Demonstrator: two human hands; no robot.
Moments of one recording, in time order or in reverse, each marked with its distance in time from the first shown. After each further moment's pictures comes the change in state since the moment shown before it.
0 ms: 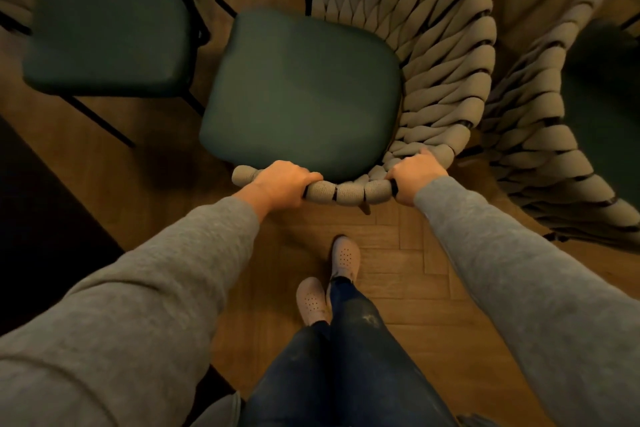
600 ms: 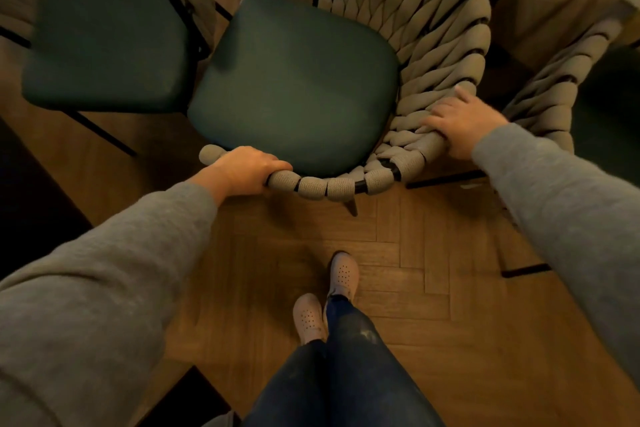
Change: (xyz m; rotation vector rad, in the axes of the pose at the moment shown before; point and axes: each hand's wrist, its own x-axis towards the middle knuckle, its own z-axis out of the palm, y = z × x) left_hand 0.030 -0.088 -0.042 0.043 -0.060 -0.002; right_hand 0.068 0.147 -0.036 -0.155 0.217 -0.082
